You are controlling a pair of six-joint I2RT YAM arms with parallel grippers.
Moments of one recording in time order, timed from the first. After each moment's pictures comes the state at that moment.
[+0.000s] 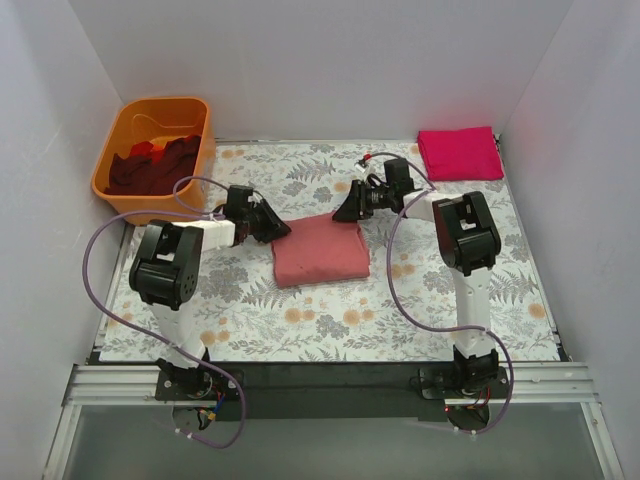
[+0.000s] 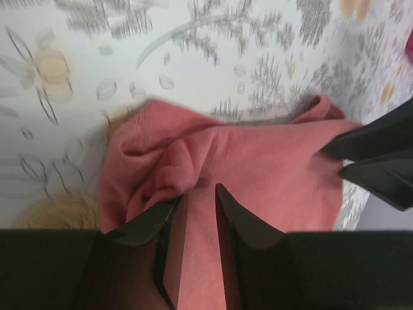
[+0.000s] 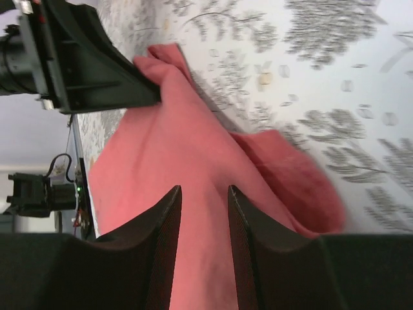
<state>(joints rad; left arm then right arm) -0.26 1.87 0.98 0.11 0.30 -0.82 0.32 2.22 1.43 0.13 -1.00 0.40</state>
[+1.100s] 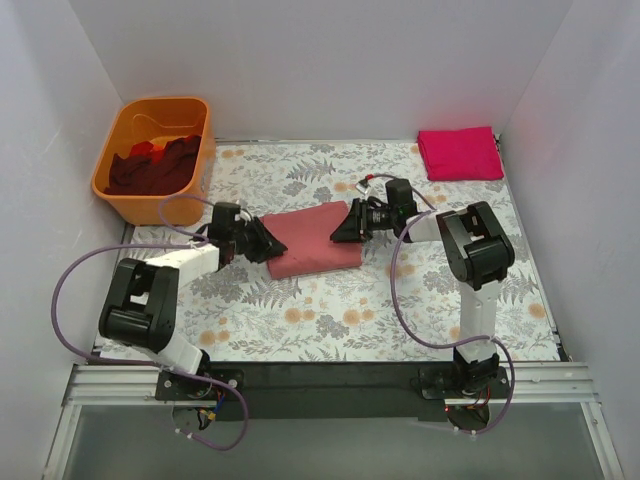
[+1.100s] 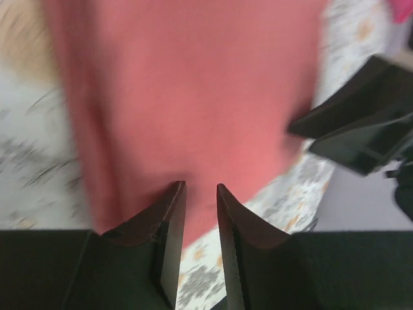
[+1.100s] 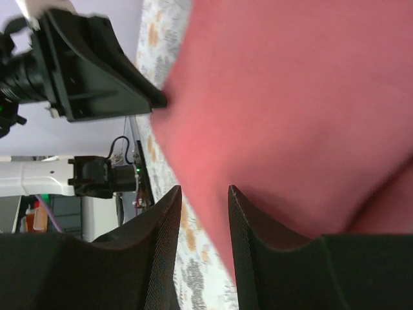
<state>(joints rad) -0.24 1.52 0.80 0.04 0.42 -0.87 0.37 2.03 1.11 0.37 -1.04 0.70</state>
